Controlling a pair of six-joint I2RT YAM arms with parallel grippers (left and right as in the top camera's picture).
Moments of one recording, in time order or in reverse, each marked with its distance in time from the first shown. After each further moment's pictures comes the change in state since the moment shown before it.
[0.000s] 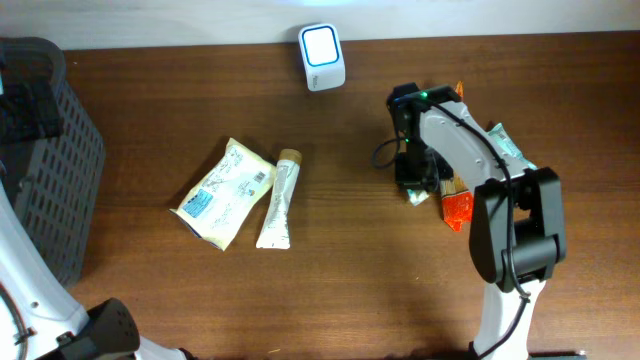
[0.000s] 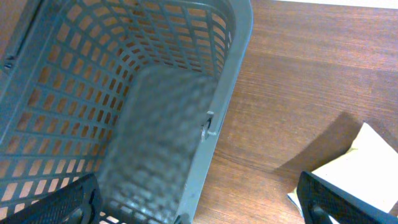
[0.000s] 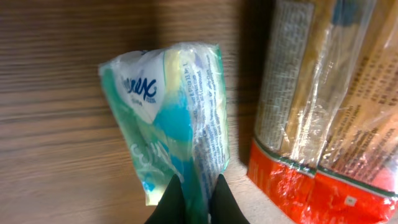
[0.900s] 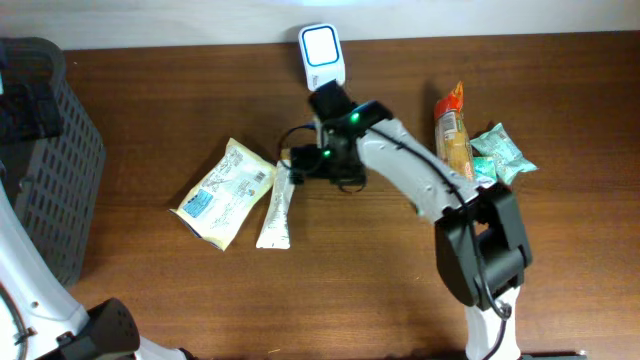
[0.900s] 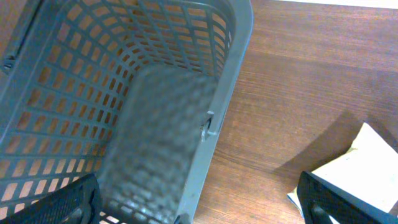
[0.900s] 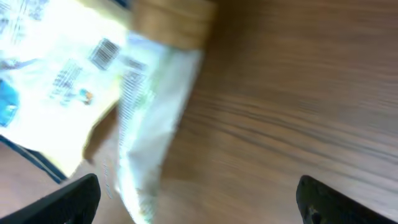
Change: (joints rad) left arm 0.000 0.000 0.000 0.000 0.000 0.000; right arm 0.311 0.000 0.090 0.360 -0.464 0.146
